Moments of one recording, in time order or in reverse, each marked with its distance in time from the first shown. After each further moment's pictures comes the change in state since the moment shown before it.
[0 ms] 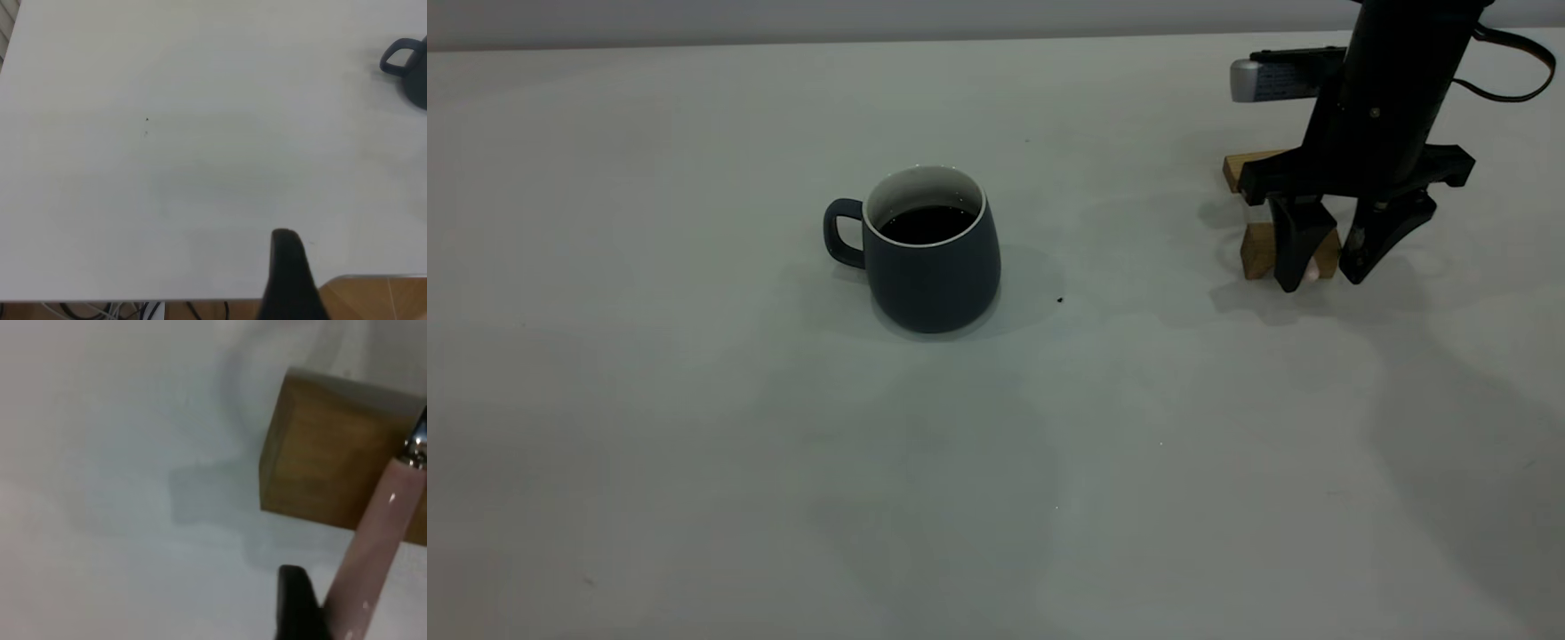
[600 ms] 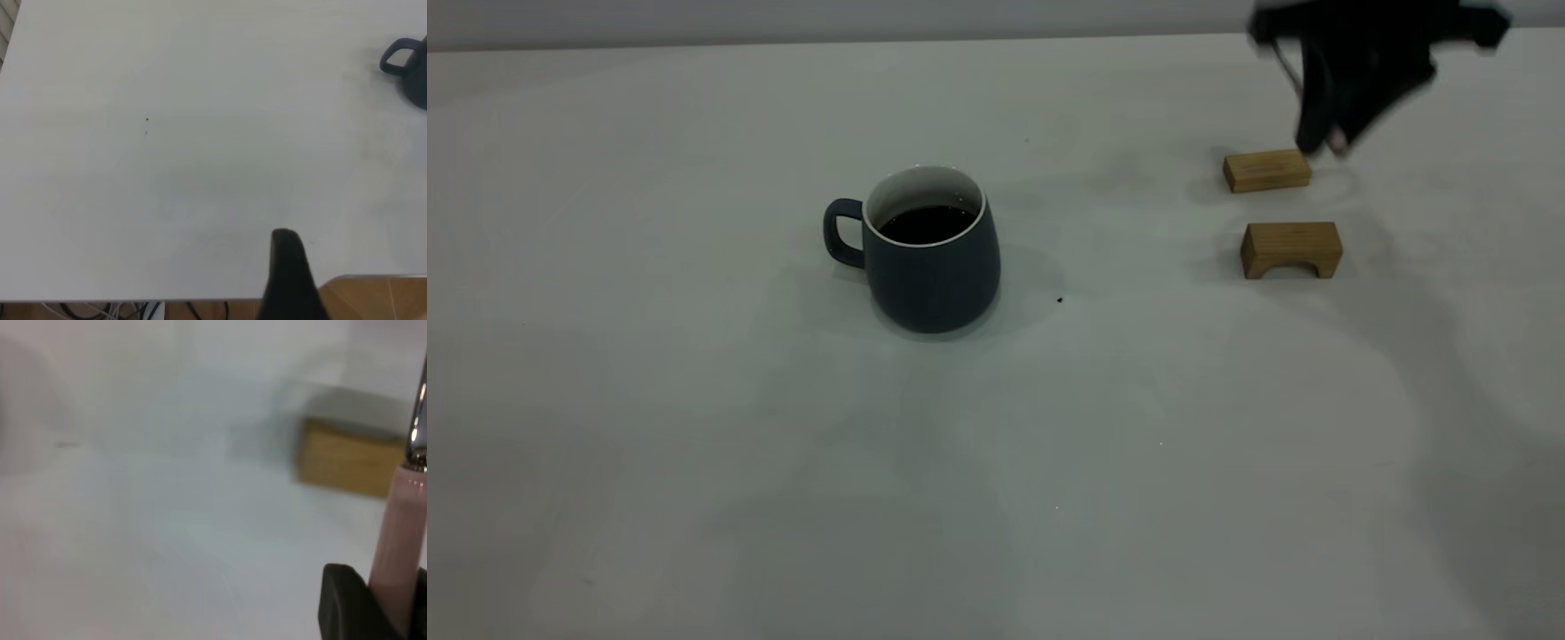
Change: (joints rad) left arm 0.000 0.000 0.000 0.000 0.000 0.000; right arm 0.000 -0.249 -0.001 0.112 0.123 0.000
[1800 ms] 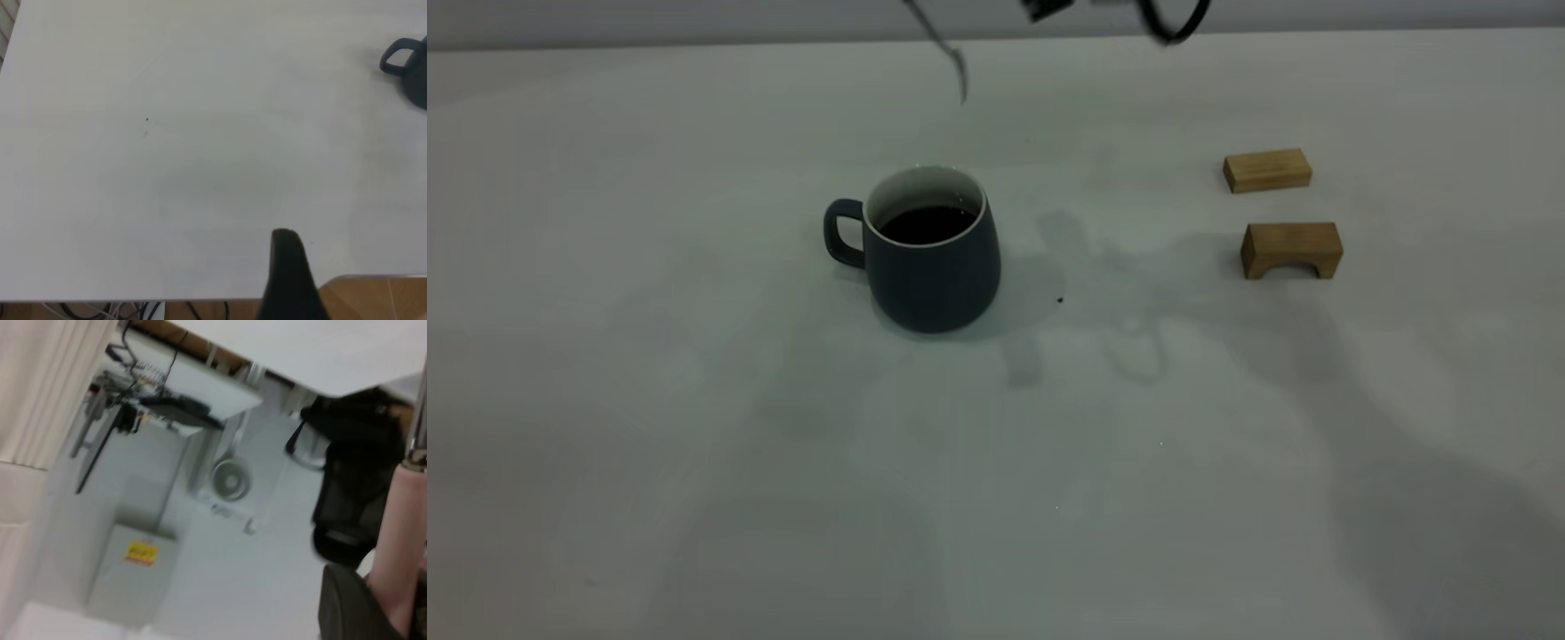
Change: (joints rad) left arm 0.000 0.000 0.000 0.000 0.000 0.000; right arm 0.201 0.040 0.001 1.251 0.181 0.647
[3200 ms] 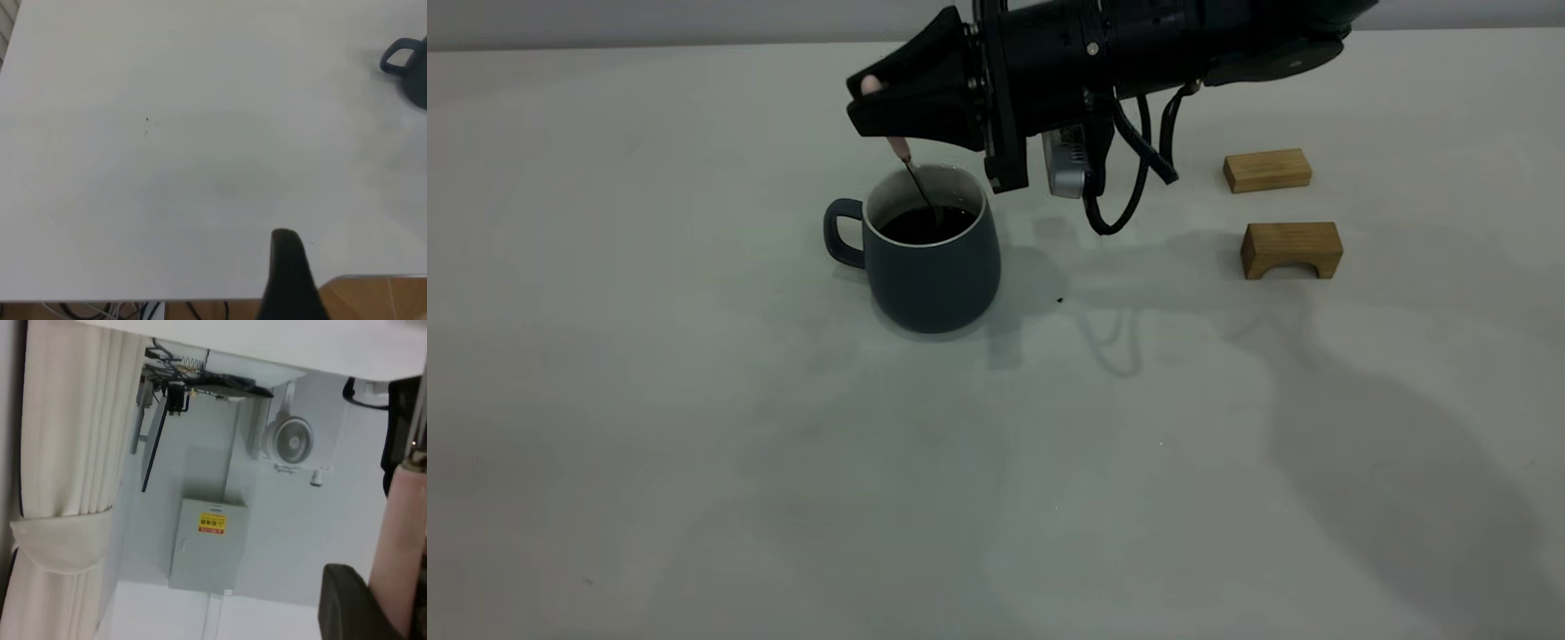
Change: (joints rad) left arm 0.000 0.000 0.000 0.000 0.000 0.000; right arm -0.022 0.347 -0.104 0.248 0.081 -0.143
